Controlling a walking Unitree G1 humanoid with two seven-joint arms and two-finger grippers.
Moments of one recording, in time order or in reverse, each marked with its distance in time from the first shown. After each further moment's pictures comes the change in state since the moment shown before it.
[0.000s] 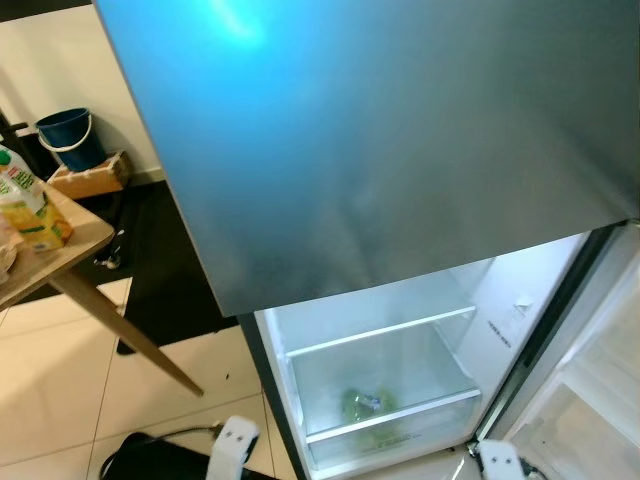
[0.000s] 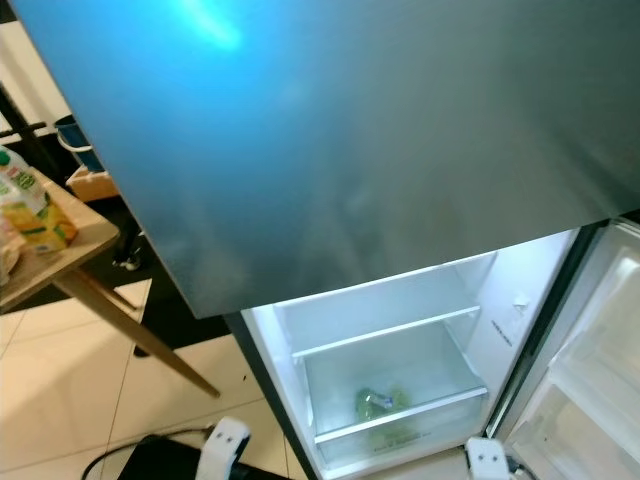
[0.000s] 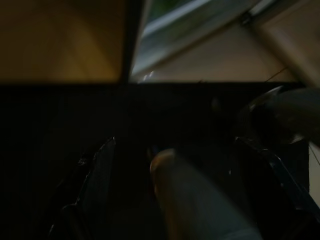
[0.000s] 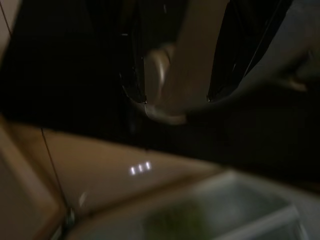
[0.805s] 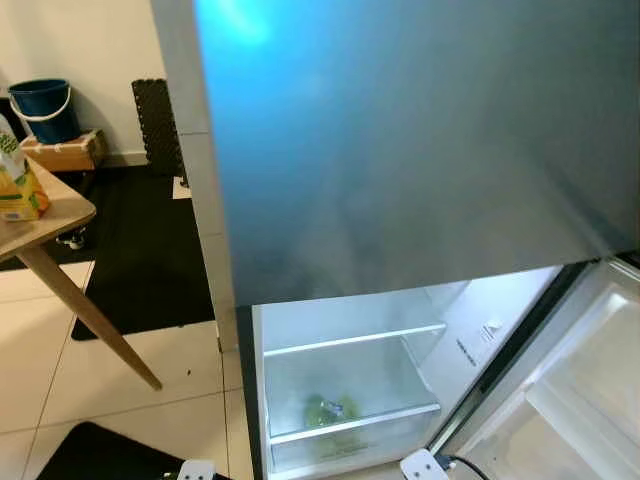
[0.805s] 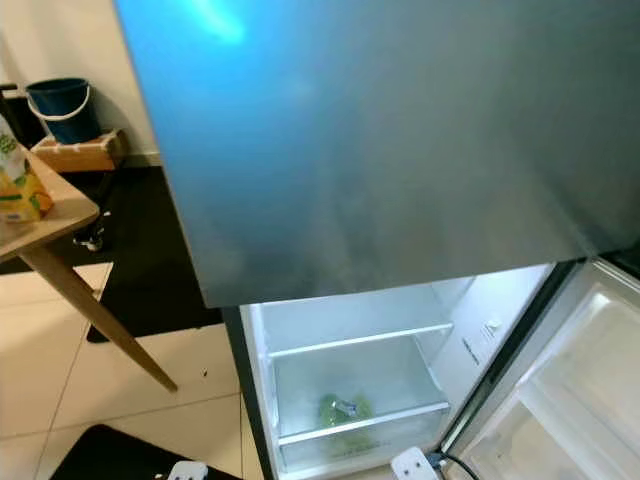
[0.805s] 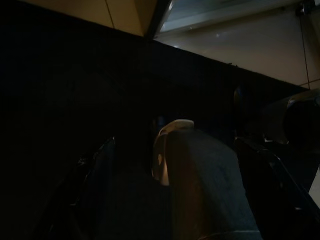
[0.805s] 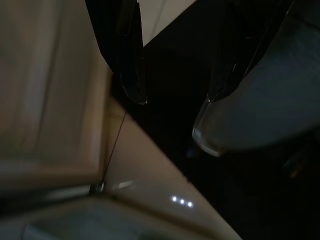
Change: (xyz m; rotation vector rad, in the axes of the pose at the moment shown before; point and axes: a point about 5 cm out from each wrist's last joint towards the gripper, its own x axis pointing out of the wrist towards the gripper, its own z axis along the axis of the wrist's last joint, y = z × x) left arm -0.006 0.010 -0.026 -0.086 0.098 0.286; right arm 0.015 0.054 0.022 -0.600 0.065 0.123
